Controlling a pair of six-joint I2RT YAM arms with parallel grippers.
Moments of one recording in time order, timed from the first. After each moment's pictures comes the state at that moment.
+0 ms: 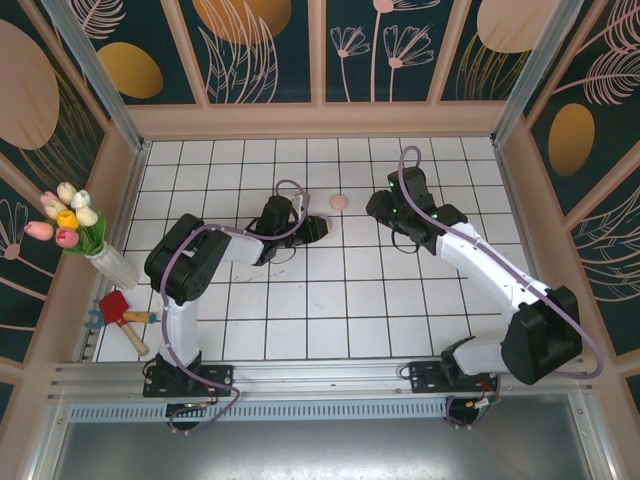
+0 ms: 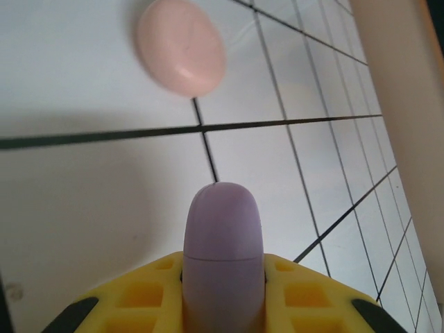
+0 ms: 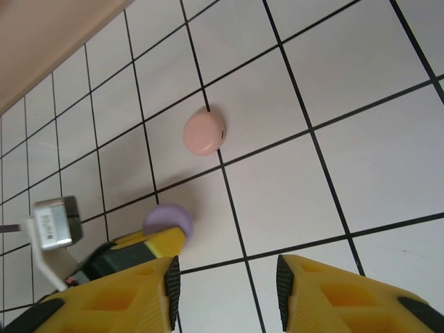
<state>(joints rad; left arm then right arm) -0.55 2.01 0.94 0.51 0.42 -0.77 0.50 1.34 1.06 -0.48 0.07 0.84</state>
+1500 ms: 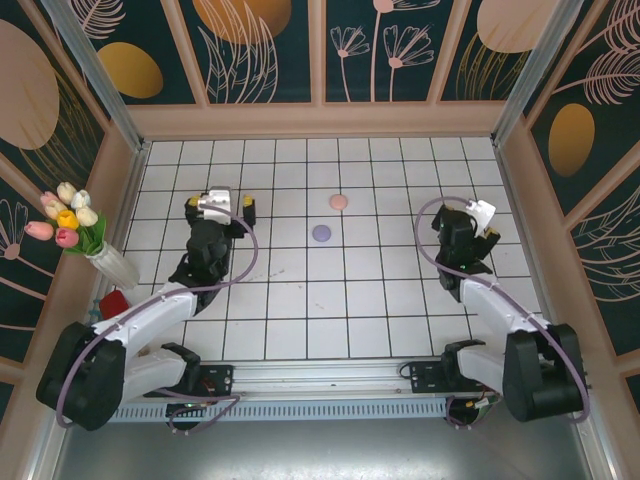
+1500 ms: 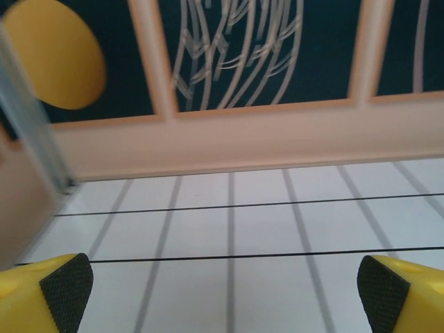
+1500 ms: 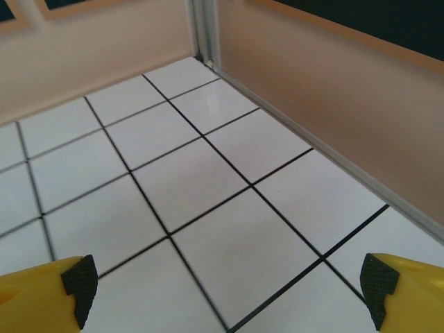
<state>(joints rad) -0.44 1.15 0.45 0.61 -0.50 0.04 0.17 1.15 0.44 0.26 0.65 0.34</state>
